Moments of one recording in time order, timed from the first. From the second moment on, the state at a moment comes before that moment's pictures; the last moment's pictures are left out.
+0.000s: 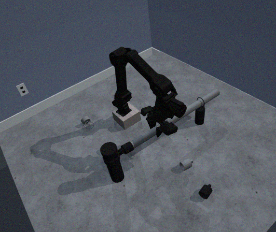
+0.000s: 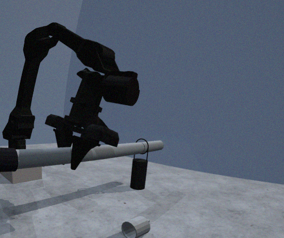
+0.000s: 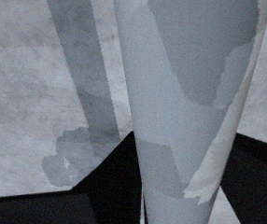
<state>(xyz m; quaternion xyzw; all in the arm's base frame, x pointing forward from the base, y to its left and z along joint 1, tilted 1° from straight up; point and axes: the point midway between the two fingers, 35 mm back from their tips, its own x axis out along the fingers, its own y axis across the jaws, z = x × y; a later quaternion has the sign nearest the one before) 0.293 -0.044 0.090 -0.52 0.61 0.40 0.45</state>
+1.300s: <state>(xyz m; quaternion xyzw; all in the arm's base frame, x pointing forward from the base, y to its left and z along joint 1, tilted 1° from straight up) 0.289 -0.069 0.091 -0.52 0.61 0.40 0.45</state>
